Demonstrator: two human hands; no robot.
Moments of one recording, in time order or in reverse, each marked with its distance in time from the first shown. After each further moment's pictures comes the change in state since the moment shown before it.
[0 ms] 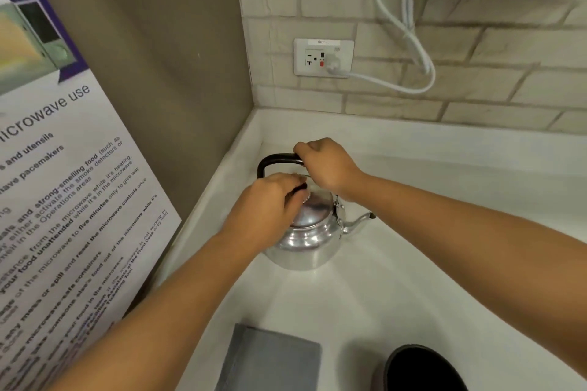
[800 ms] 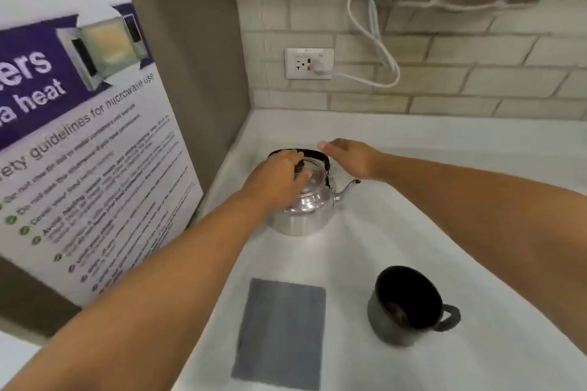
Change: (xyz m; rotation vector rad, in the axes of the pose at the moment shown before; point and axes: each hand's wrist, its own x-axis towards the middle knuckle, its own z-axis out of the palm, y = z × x) left_hand -0.009 0.015 -0.017 0.101 -0.177 0.044; right_hand -0.057 0.018 -0.042 -0.335 -0.111 0.080
